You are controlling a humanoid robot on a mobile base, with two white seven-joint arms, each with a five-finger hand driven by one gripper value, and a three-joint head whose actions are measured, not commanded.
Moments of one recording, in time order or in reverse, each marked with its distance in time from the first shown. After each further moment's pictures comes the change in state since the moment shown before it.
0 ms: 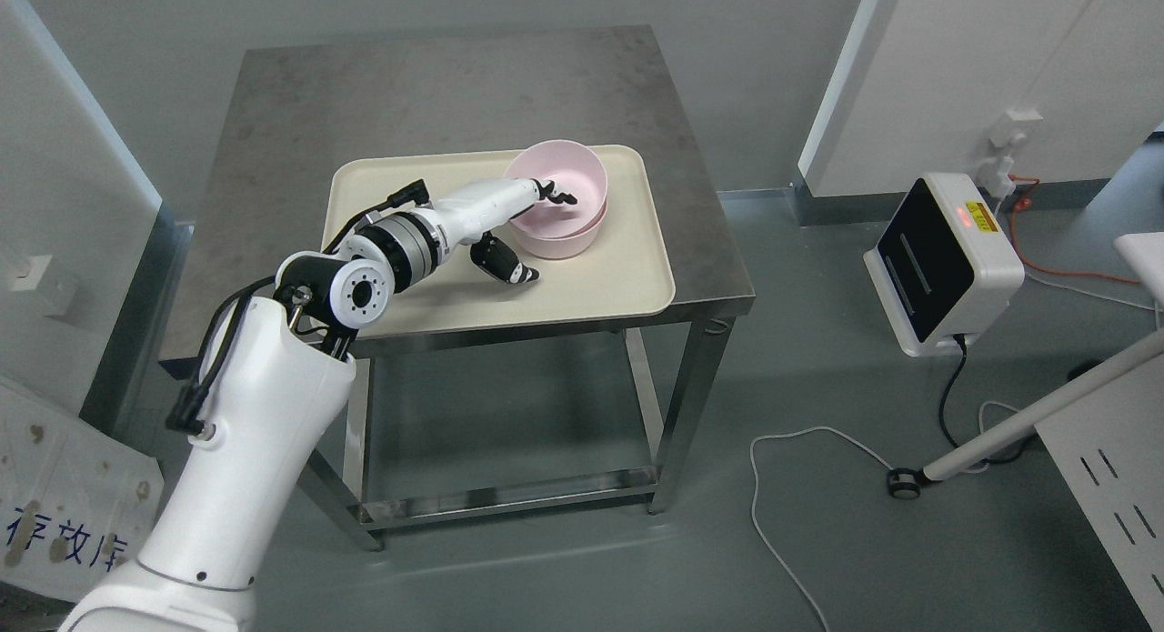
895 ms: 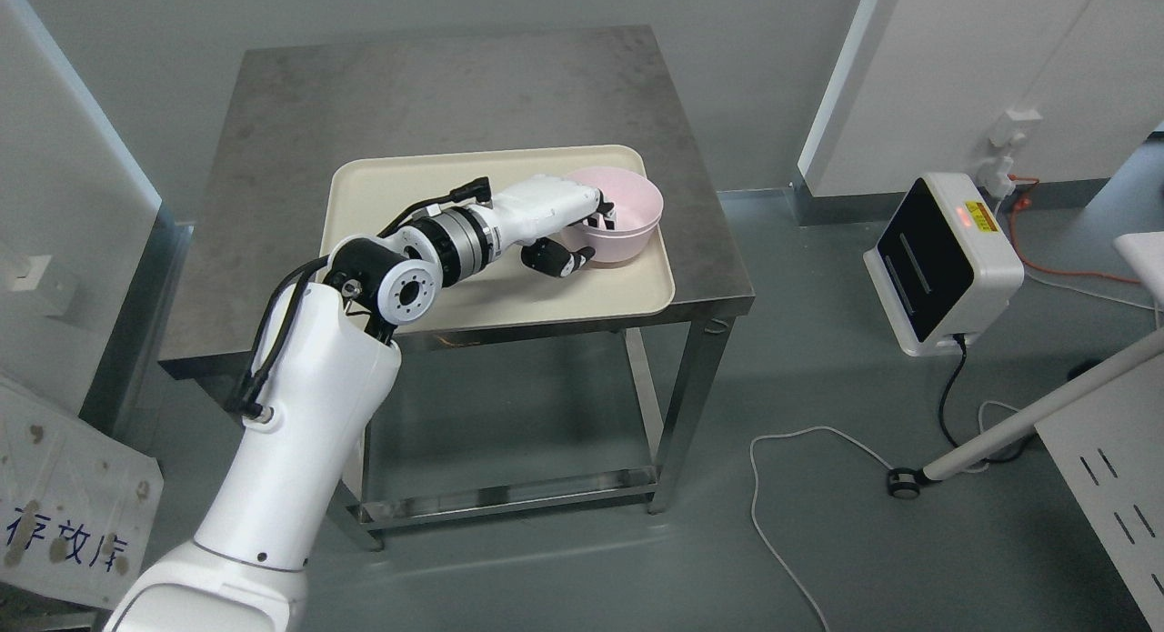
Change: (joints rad) left arm -0.040 -0.108 0.064 0.098 -0.129 -0.267 0.000; right arm 0.000 0.000 0.000 0.000 0.000 0.000 0.000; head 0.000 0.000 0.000
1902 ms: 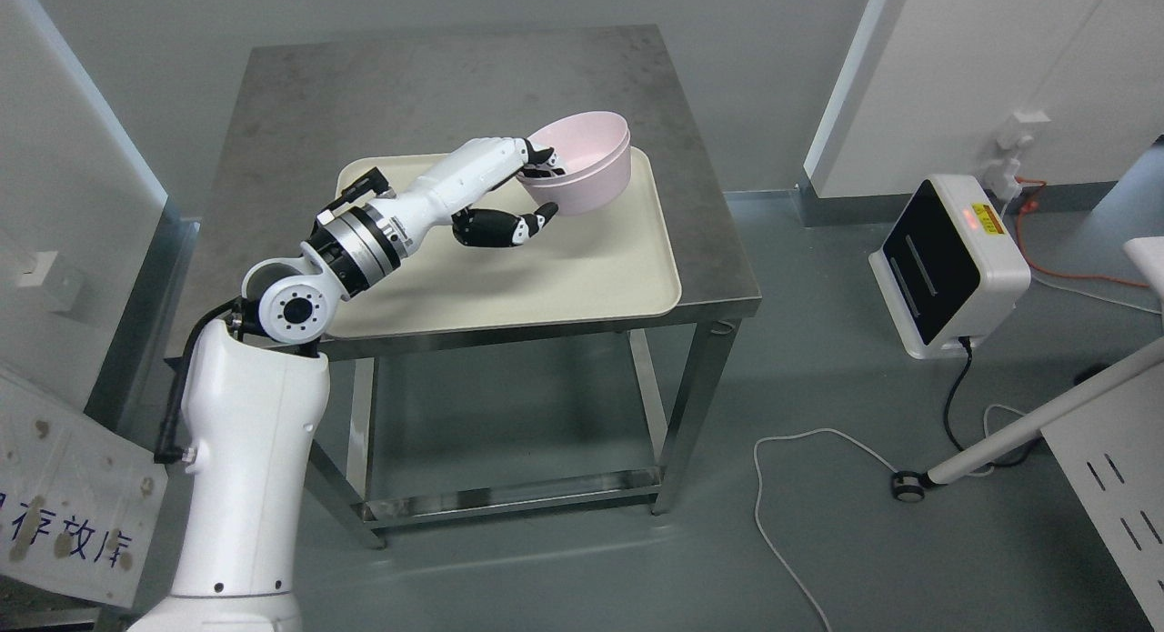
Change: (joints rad) left arm 0.099 -0.024 0.313 -0.063 0.256 -0.210 -0.009; right arm 0.000 0.000 0.000 0.000 0.000 0.000 0.005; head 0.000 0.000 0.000
